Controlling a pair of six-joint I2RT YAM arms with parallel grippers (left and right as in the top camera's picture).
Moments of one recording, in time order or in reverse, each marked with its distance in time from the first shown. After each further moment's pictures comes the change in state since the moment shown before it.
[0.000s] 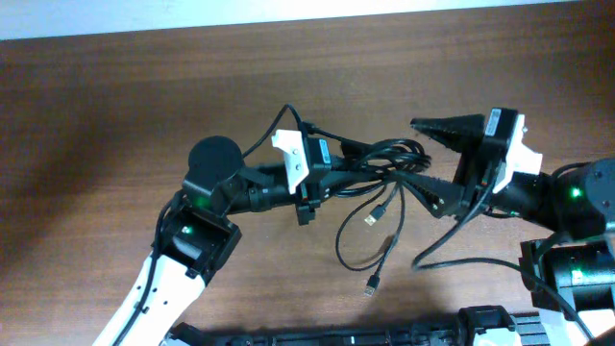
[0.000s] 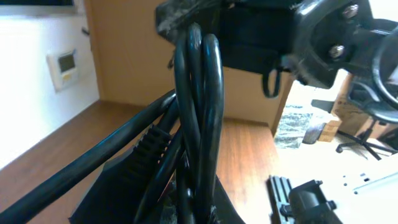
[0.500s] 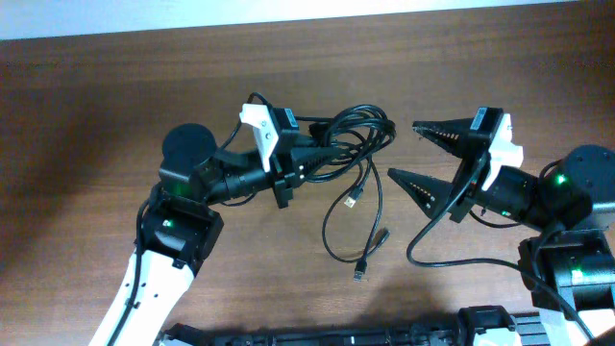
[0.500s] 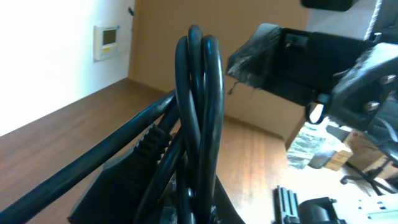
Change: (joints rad) left arm 0.139 0.000 0.000 -0.033 0.021 -0.142; right arm 0.000 0.001 0.000 -0.216 0.072 -0.137
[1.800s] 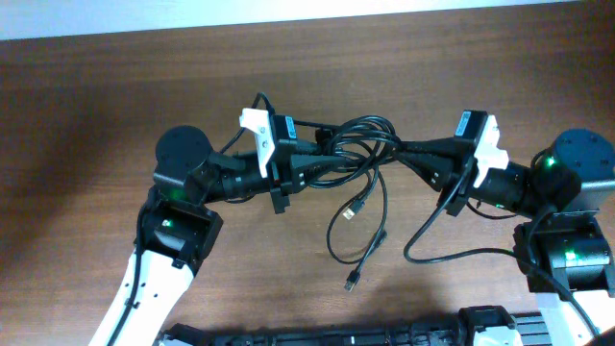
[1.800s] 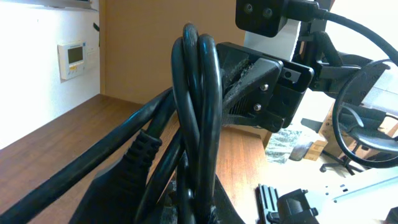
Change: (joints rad) left arm 0.001 0.000 0.000 0.084 0.120 -0.011; right arm 0.000 0.061 0.000 -0.006 -0.071 -0.177
